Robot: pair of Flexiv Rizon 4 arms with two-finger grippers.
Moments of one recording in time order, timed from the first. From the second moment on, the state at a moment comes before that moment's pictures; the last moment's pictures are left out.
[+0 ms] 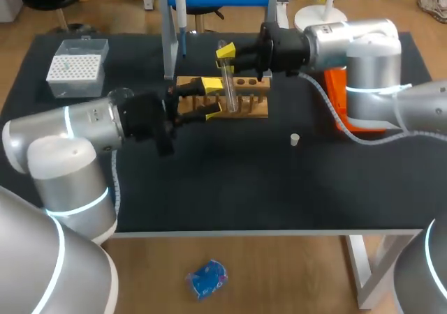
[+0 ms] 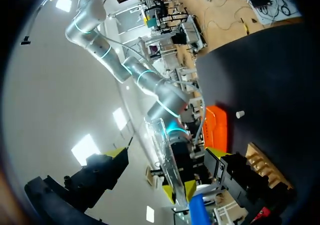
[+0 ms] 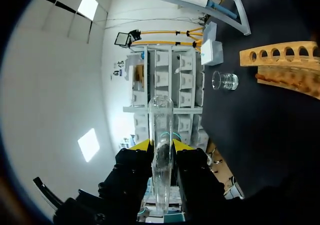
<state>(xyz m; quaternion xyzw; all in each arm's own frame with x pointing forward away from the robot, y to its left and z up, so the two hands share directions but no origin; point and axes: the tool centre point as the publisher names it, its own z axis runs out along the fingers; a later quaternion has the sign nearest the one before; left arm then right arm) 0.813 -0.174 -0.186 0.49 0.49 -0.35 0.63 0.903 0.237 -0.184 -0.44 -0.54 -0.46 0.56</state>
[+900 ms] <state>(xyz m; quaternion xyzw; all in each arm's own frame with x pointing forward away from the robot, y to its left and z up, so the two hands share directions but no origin) 0.826 -0.201 -0.189 0.51 0.53 -0.39 0.55 0.907 0.244 -0.191 -0.43 -0.55 -0.46 0.55</state>
